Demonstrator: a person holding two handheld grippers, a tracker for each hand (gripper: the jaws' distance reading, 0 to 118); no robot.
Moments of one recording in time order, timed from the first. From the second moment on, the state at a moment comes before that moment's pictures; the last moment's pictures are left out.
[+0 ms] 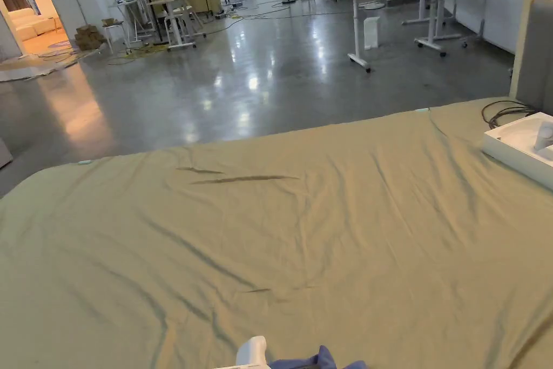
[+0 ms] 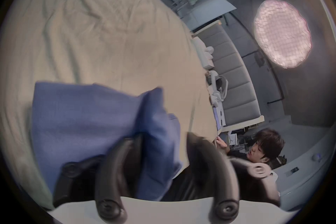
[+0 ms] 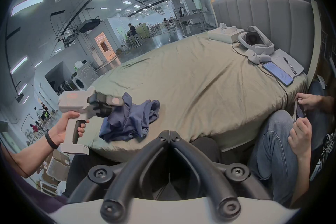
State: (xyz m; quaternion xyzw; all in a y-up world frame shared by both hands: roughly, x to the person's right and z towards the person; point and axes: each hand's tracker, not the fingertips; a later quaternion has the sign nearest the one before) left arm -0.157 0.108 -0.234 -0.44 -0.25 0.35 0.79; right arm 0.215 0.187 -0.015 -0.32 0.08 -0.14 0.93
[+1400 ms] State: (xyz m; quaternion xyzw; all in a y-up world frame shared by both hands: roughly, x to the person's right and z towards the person) left arm -0.279 0.118 -0.144 -0.39 -0.14 0.34 0.84; right arm 0.101 0.093 -0.223 -0.46 0.22 -0.06 0.86
